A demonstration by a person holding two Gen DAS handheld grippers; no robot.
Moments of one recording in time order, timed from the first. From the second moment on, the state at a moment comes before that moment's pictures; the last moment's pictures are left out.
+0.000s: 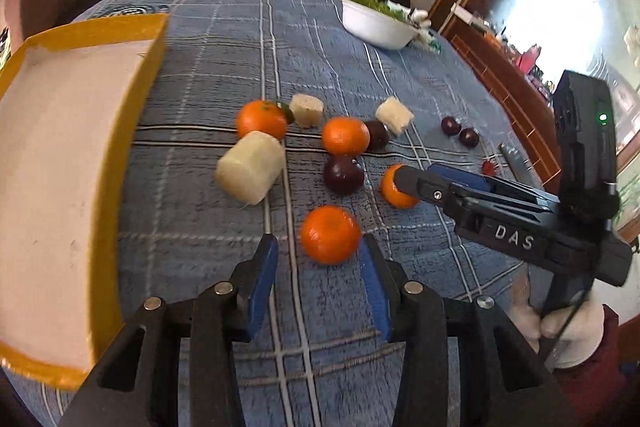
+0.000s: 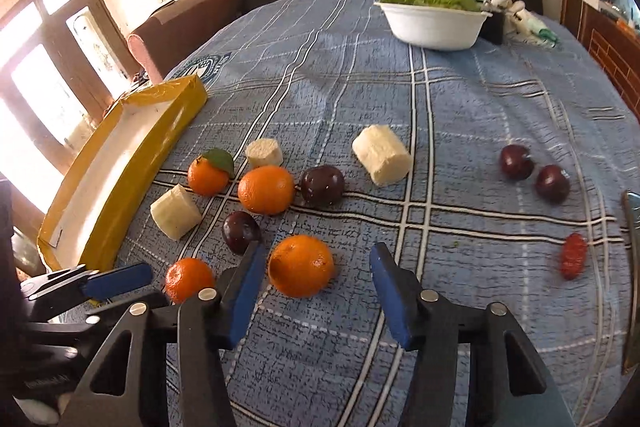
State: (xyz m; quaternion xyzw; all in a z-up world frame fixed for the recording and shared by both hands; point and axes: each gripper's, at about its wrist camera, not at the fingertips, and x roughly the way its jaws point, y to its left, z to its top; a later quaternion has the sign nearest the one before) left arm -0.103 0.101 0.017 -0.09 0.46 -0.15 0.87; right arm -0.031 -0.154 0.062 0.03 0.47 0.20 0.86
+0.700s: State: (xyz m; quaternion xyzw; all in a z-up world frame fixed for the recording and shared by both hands) left arm -0.099 0.085 0.034 -0.04 0.43 -0.13 0.89; right arm -0.048 -0.148 0.084 0.05 0.44 0.23 0.87
